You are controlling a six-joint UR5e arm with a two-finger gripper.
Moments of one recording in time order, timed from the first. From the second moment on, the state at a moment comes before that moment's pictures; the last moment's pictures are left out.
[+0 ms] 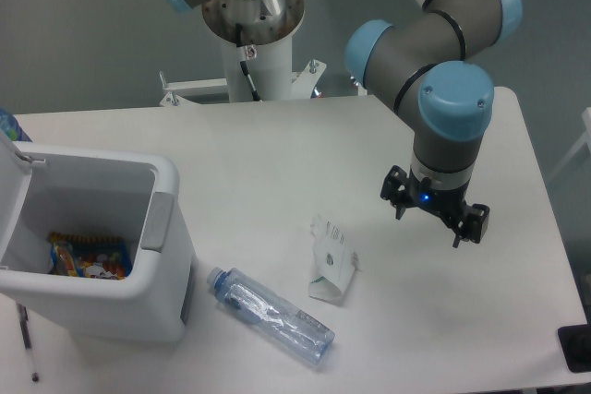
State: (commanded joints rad) arm 2.58 -2.01 -1.42 -1.14 1.60 1.19
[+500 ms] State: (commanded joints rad) arm 2.53 -2.00 -1.46 -1.14 1.59 1.17
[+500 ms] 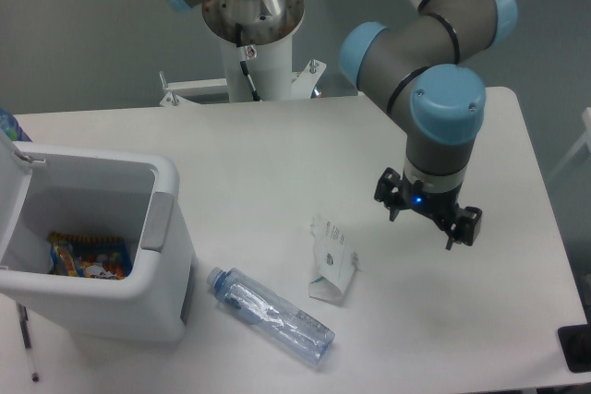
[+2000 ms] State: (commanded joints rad) arm 2.40 -2.04 -1.78 -0.74 1.67 0.91
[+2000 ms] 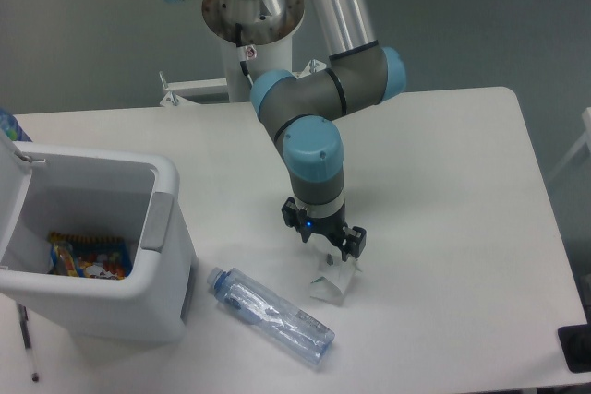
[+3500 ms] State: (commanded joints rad) arm 2.50 -1.94 -1.70 -0.74 1.11 0.63
